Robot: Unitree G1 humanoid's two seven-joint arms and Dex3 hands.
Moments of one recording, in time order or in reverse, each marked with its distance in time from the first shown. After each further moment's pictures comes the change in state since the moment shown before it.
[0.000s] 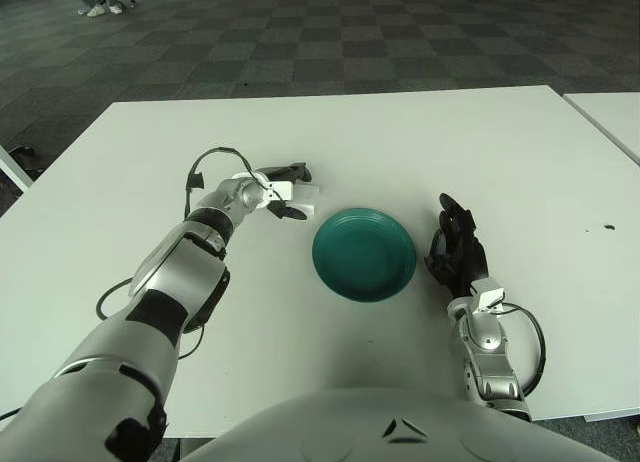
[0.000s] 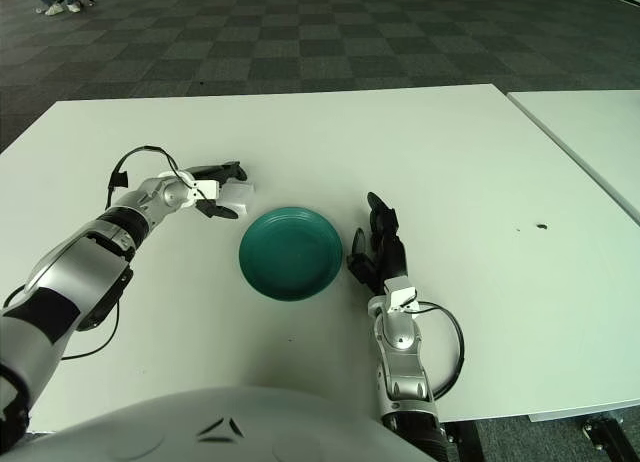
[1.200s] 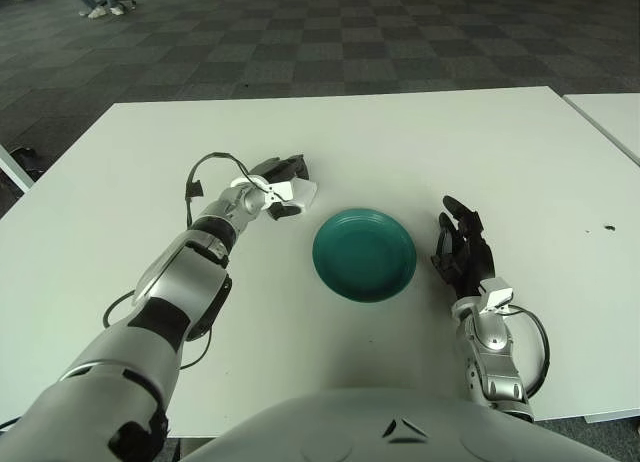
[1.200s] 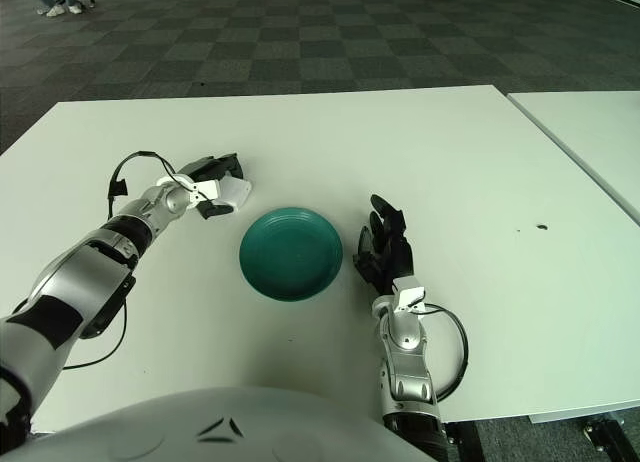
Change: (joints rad) left arm 0.055 -0.013 0.038 -0.022 -0.033 0.009 0.222; right arm 0.003 0.011 -0.050 -0.029 0.053 0.044 0.018
